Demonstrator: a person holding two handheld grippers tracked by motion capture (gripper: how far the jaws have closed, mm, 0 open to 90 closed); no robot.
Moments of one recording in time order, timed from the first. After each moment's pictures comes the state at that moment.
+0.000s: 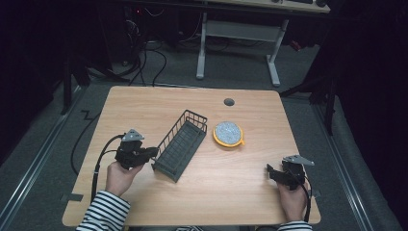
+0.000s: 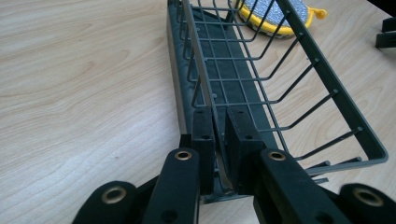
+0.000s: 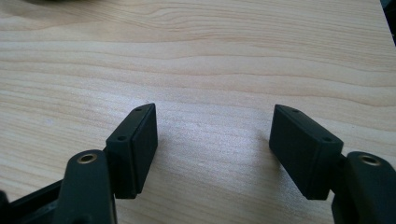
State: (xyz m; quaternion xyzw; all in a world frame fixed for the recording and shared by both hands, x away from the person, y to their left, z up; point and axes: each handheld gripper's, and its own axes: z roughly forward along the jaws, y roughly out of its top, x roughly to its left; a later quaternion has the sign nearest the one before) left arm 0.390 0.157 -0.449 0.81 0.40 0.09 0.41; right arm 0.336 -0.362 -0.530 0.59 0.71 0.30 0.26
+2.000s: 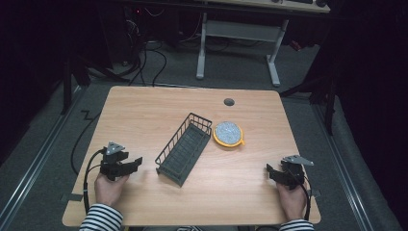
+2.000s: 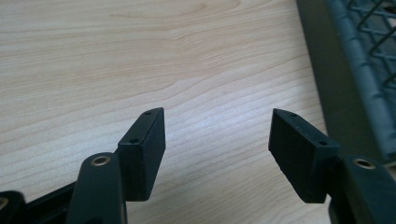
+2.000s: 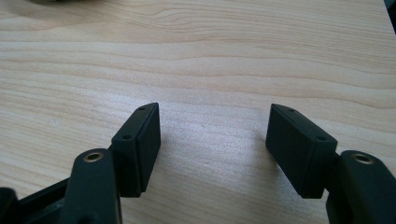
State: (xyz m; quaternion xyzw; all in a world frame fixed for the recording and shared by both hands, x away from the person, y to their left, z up) left arm 0.381 0.210 -0.509 0.76 0.51 0.17 0.37; right arm 0.336 -0.360 -0.530 0.59 0.71 0.30 0.26
